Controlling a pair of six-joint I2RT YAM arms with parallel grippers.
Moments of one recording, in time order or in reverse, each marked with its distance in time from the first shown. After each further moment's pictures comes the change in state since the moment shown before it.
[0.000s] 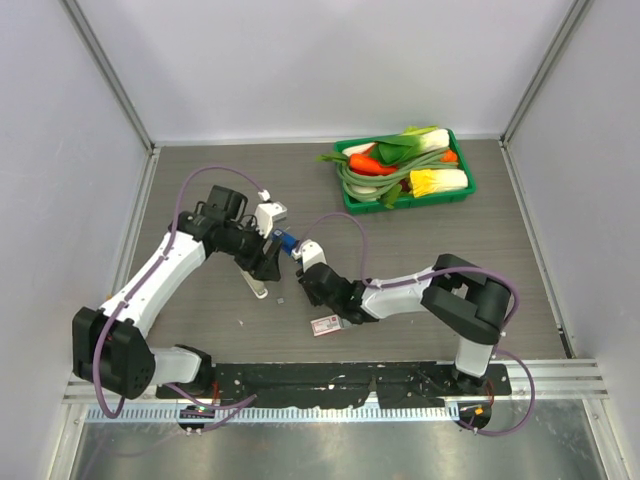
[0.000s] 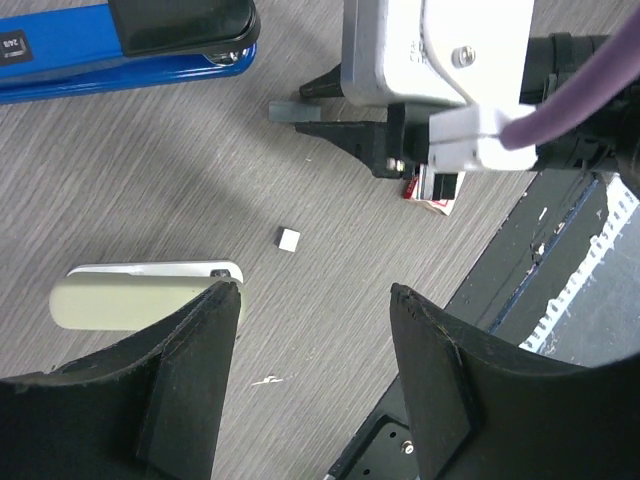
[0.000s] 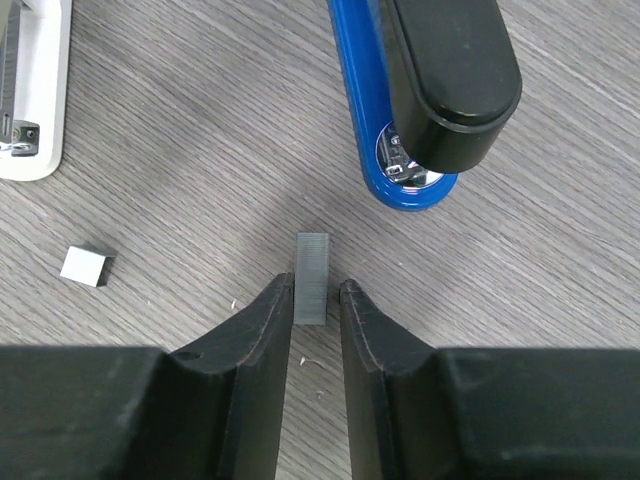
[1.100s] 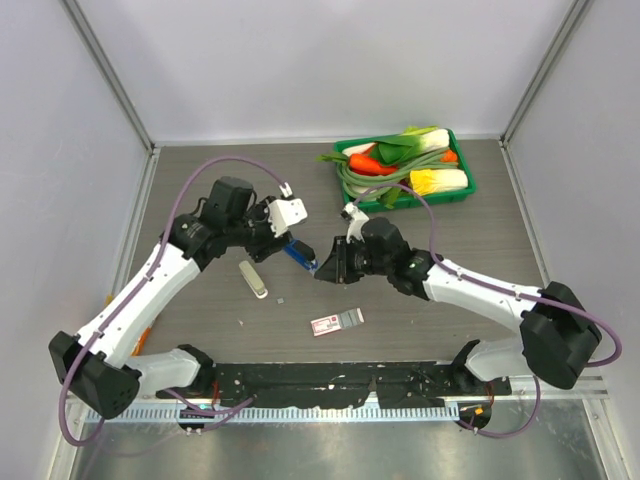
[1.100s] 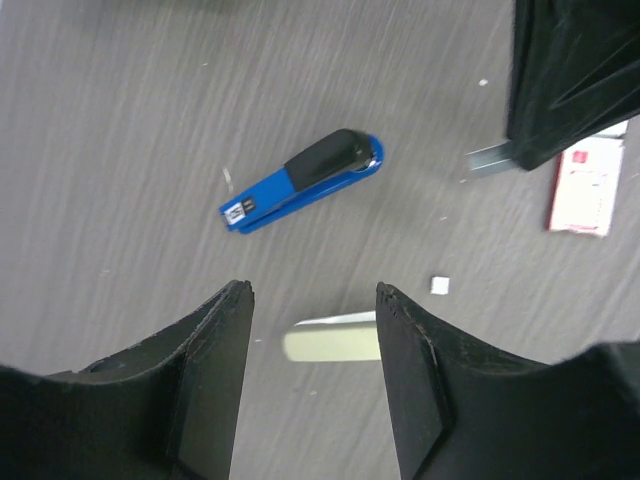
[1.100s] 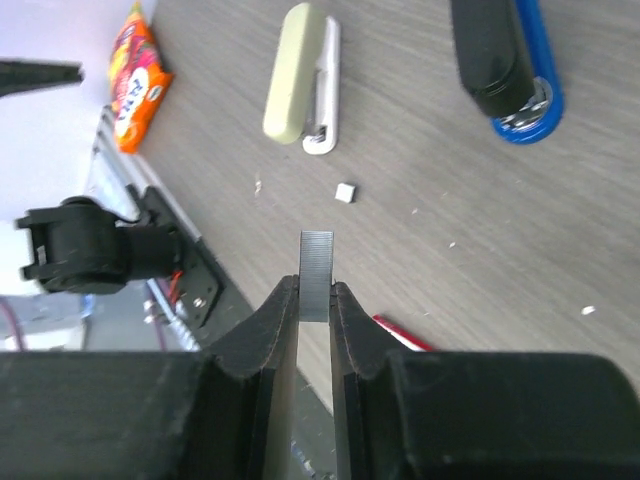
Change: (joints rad) left arm -0.184 -0.114 0.144 0.085 -0.269 0.261; right arm -0.275 -0.463 -0.039 -0.275 -0.633 0.356
